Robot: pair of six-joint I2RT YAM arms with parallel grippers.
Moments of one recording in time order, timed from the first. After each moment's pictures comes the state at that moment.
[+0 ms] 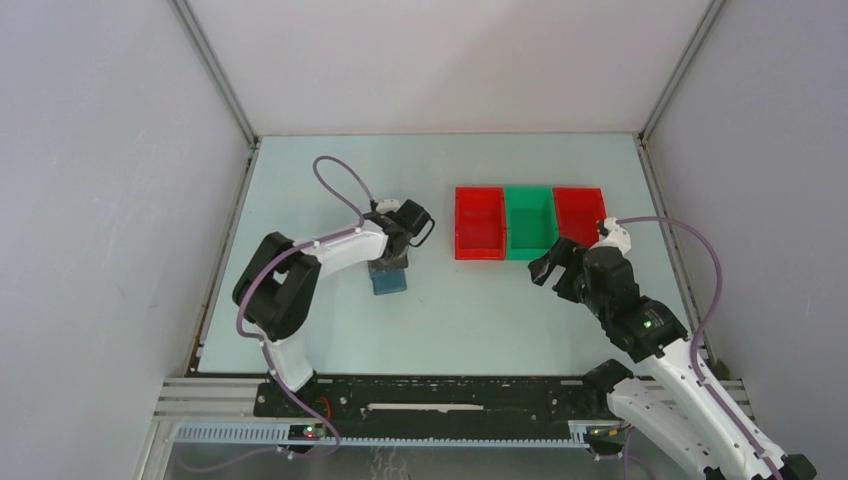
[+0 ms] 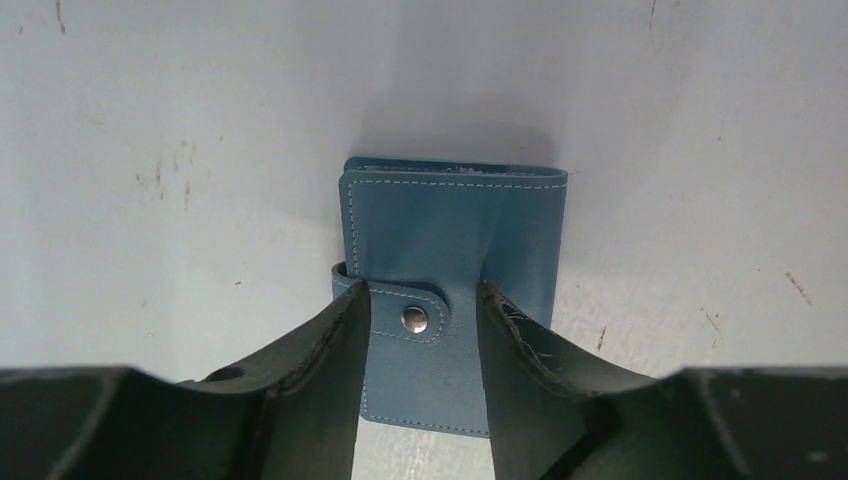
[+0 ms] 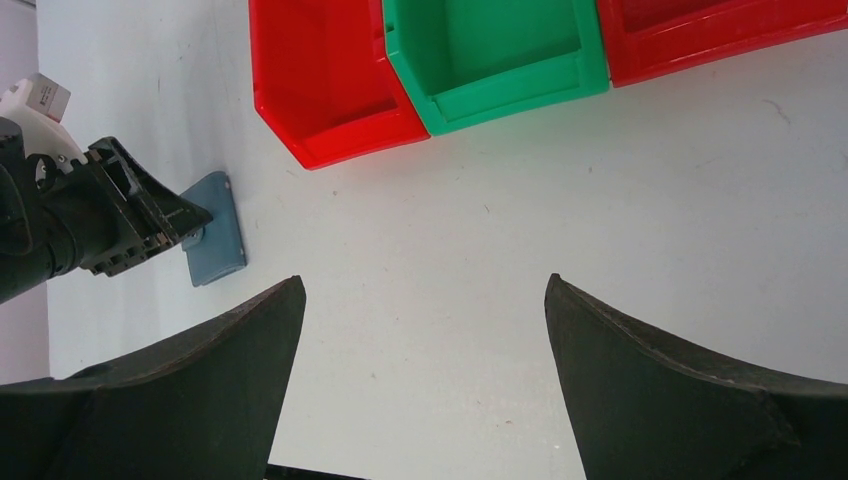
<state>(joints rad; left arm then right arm) -0.64 1.79 1.16 -0.67 -0.50 -0.75 0.49 0.63 0.68 -0.63 0.23 0.75</state>
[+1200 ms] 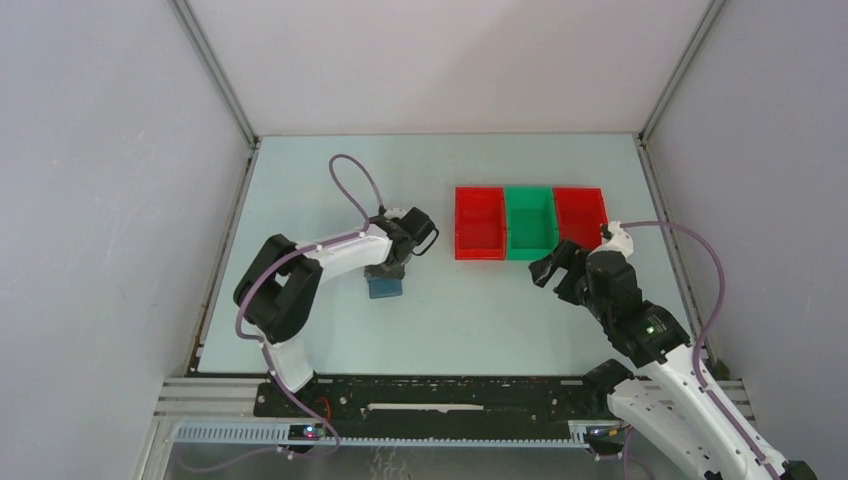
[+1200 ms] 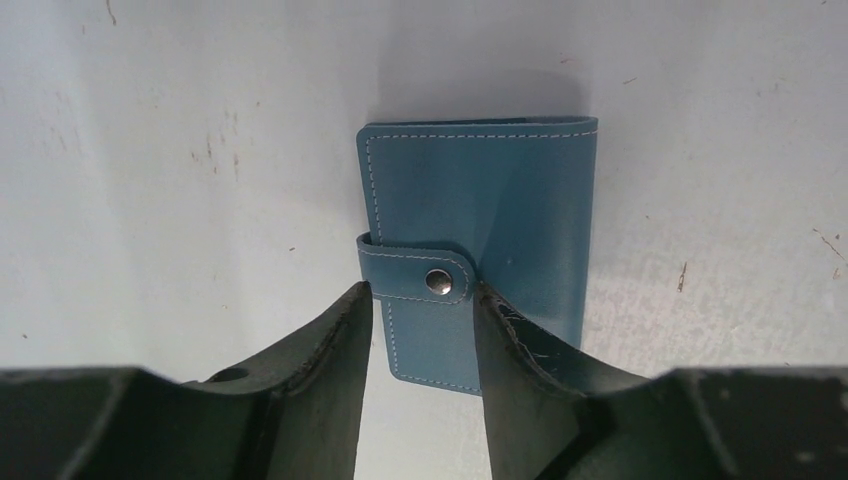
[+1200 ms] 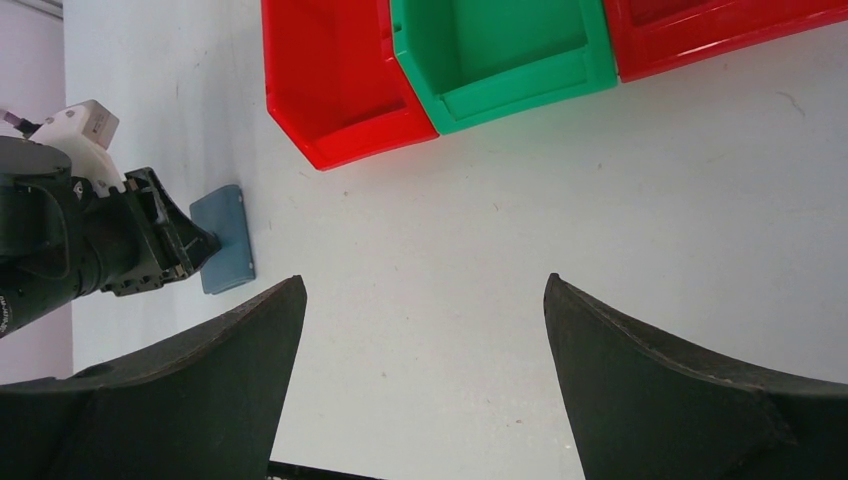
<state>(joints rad) -0.69 1.78 1.15 -0.77 -0.53 -0.64 0.49 0.60 0.66 -0.62 0.22 0.77</state>
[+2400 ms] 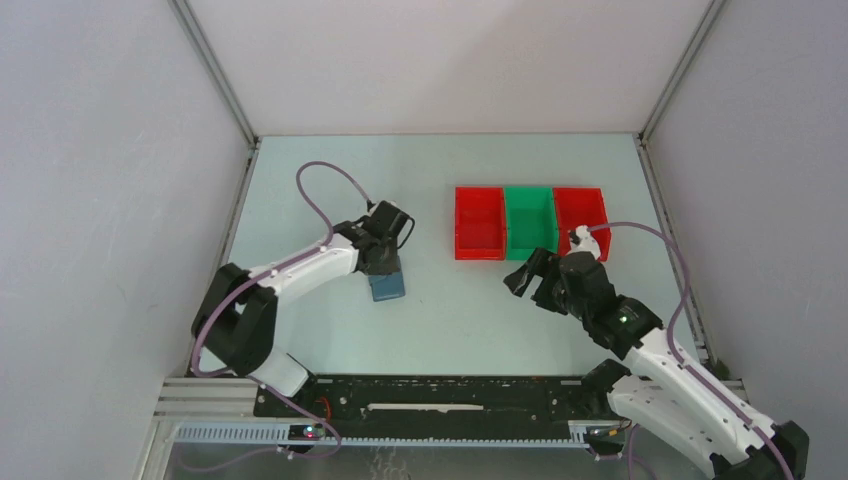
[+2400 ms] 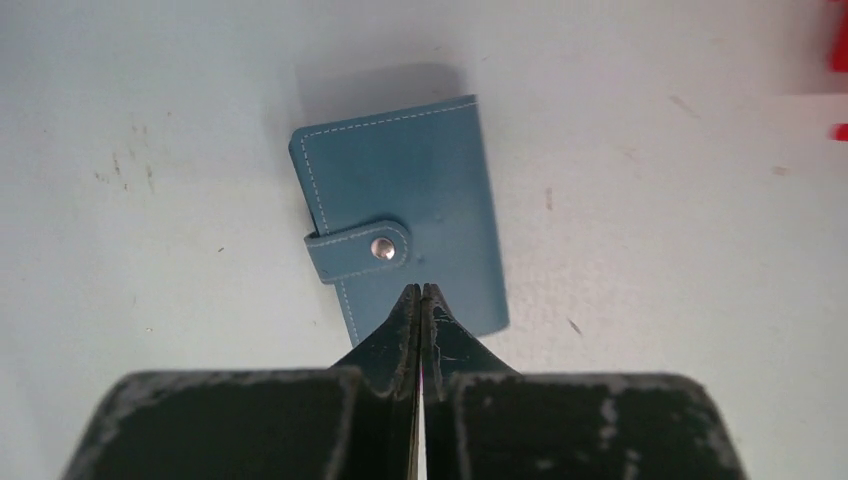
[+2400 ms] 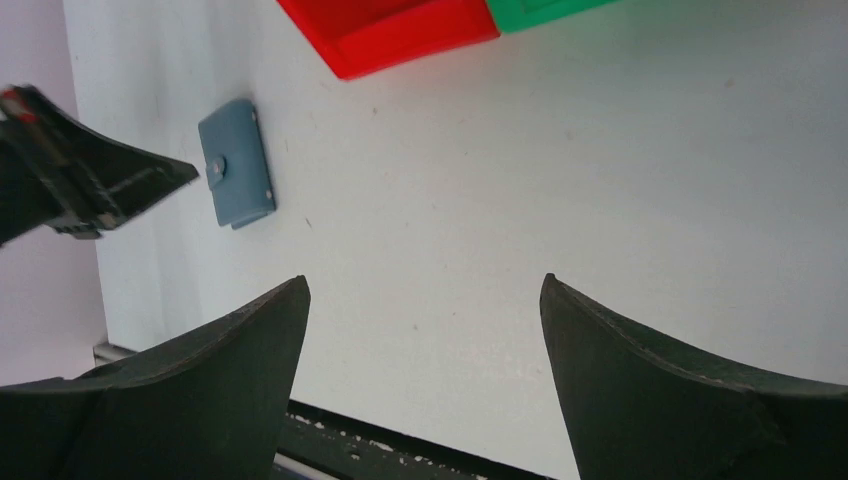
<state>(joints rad) -0.61 1.57 1.01 -0.59 -0.27 -0.55 0.58 0.68 0.58 -0.52 0.13 0.85</state>
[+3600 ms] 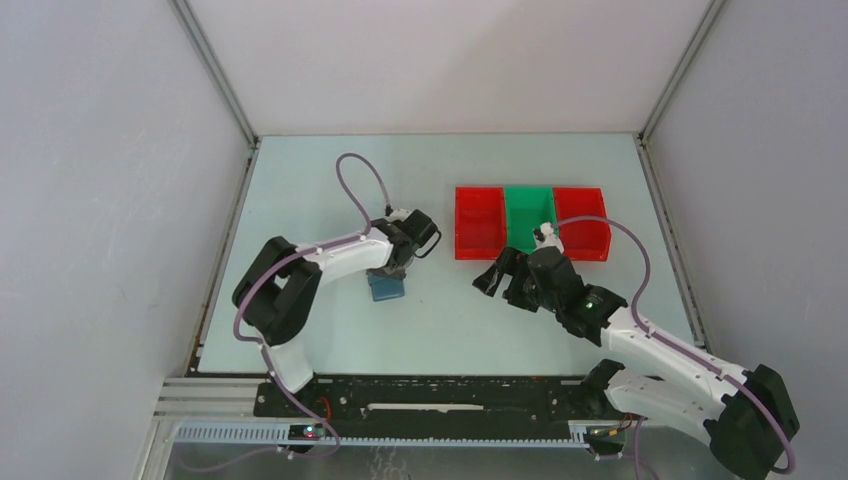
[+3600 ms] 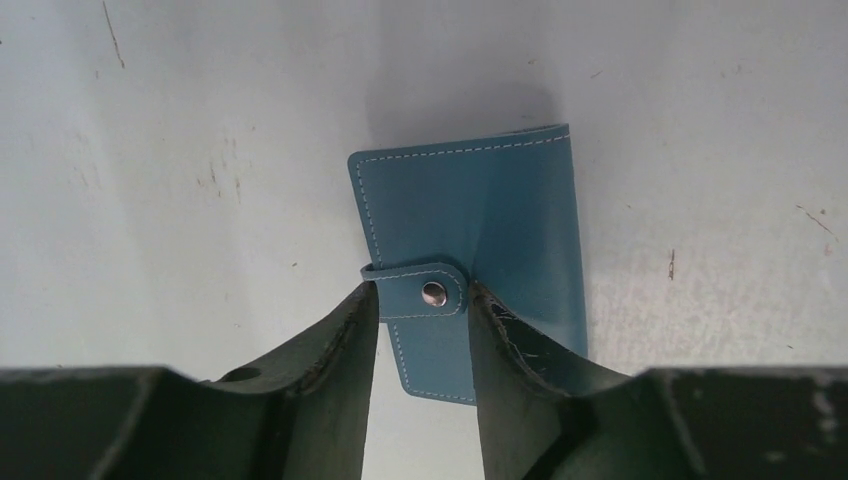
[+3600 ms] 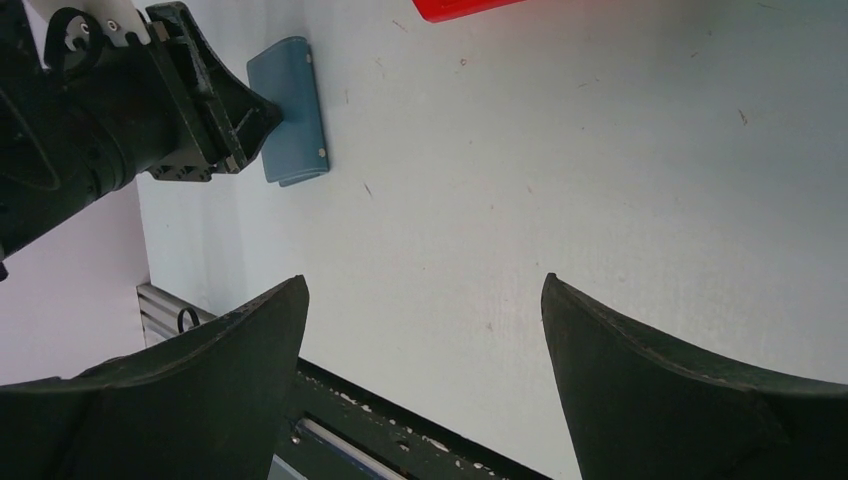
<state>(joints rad) -0.71 1.76 1.13 -0.72 -0.54 -0.55 0.71 0.93 0.56 -0.26 0.05 0.95</state>
